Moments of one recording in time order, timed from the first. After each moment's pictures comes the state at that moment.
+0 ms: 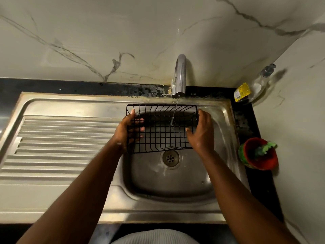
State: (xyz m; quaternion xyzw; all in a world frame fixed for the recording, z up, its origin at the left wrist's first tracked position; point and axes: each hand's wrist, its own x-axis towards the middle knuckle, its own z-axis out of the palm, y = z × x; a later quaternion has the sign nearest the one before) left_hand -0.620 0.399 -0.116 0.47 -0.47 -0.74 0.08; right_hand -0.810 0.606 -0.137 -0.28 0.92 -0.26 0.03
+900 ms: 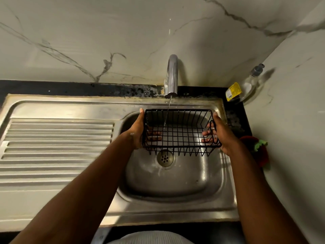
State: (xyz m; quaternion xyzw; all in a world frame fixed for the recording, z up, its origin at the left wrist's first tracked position) left_hand -0.677 0.427 -0.113 0.50 -0.36 -0.78 -0.11; right_hand -0.871 0.669 -0.100 0.05 0.78 -0.47 0.41
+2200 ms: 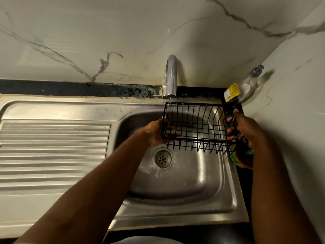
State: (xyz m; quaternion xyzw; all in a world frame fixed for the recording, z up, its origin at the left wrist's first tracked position) left_hand -0.727 0.450 -0.140 0.38 -0.33 -0.85 -0.14; right_hand -0.919 0.697 -0.052 0.08 0.84 -0.43 0.34
